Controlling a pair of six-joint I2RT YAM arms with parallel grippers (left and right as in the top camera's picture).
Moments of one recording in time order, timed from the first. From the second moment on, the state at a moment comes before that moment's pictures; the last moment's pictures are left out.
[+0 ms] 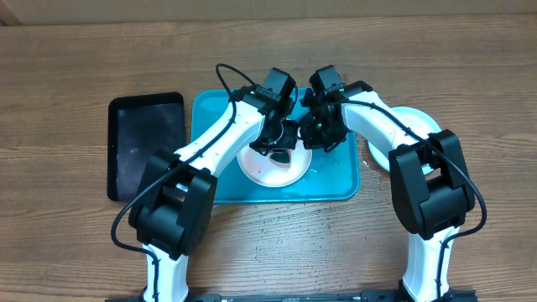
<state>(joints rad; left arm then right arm) -0.51 2.06 1.55 -0.84 0.20 -0.41 0.38 2.12 1.50 -0.82 -0.26 0.16</state>
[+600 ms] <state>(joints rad) -0.46 2.13 1.55 -0.93 0.09 -0.41 0.39 2.12 1.50 -0.82 -0.27 0.16</state>
